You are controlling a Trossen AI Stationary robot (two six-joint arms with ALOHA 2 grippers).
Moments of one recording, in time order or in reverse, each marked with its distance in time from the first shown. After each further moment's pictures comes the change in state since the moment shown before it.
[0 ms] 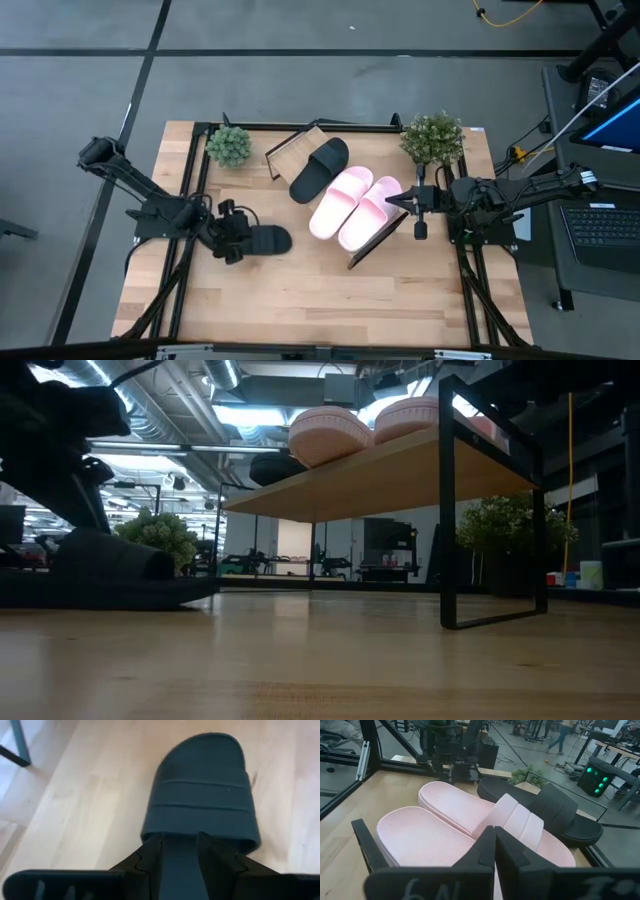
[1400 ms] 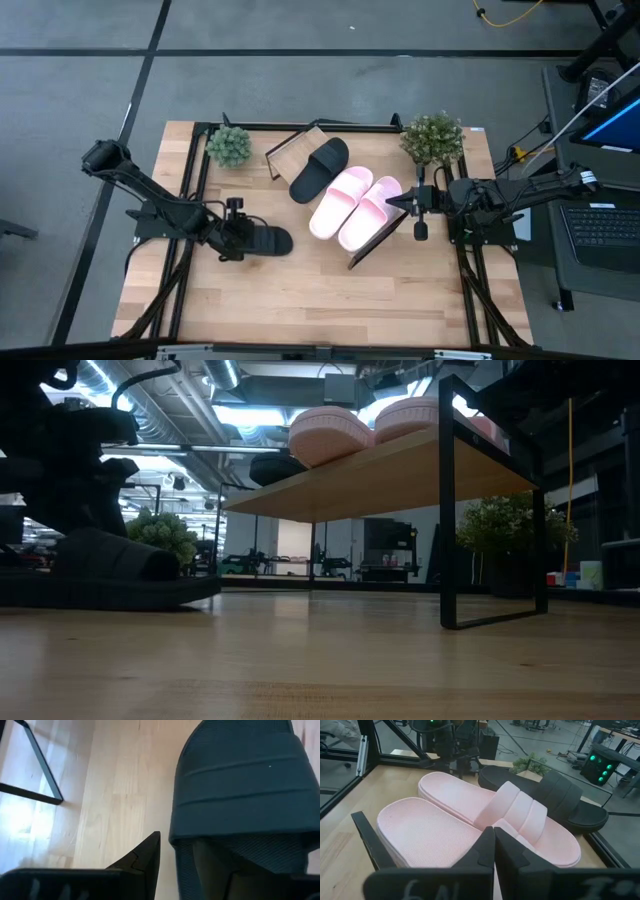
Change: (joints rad) left arm 0.037 0.130 -0.001 0.035 -0.105 0.322; right arm 0.000 0.000 0.000 -0.050 0.000 0.053
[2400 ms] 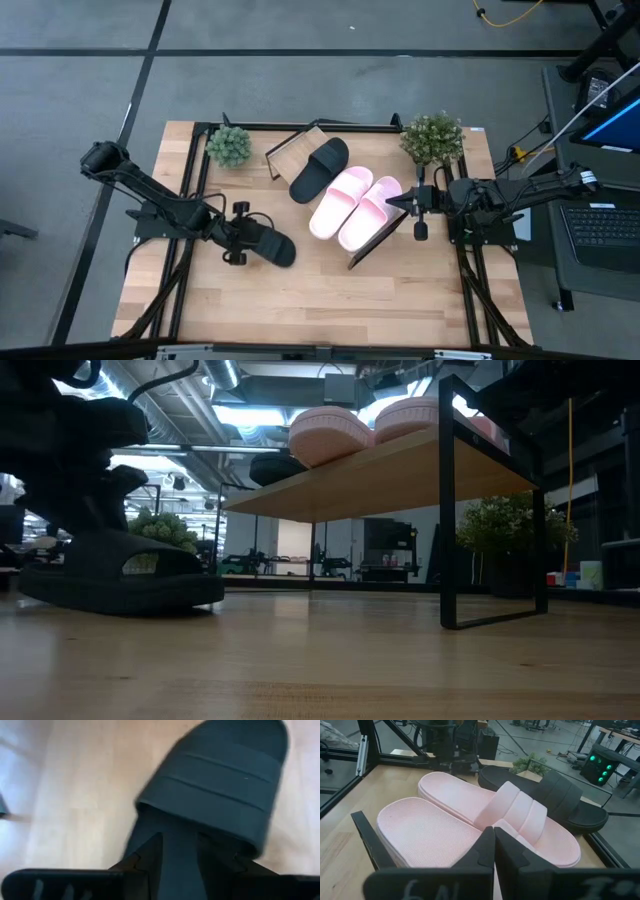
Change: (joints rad) left arm 0.063 0.001 0.000 0.128 0.197 0.034; right arm 0.000 0.000 0.000 0.000 0.000 -0.003
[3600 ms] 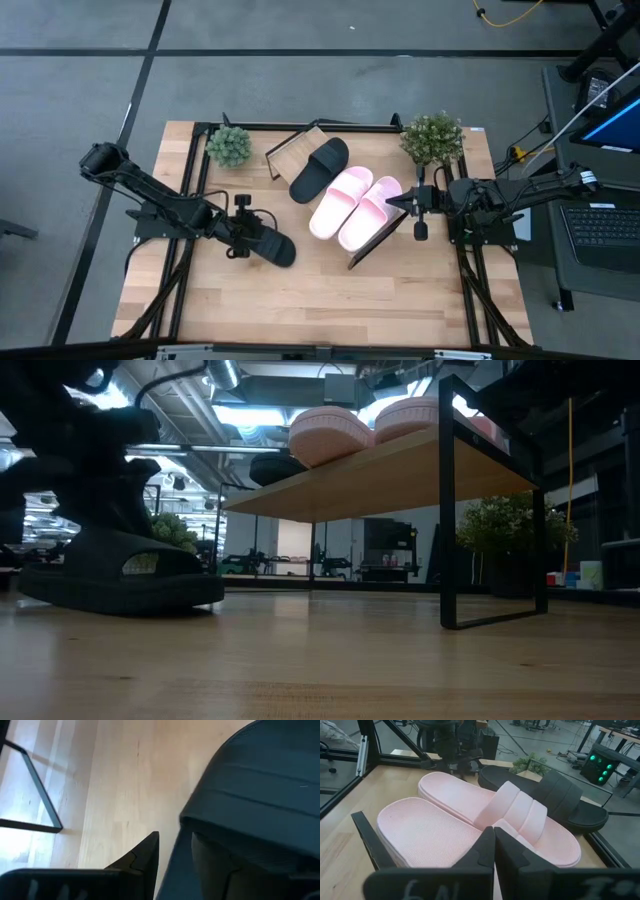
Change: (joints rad) left arm 0.040 0.004 0.000 0.006 -0.145 0.145; right arm 0.000 0.000 0.000 0.000 0.000 0.004
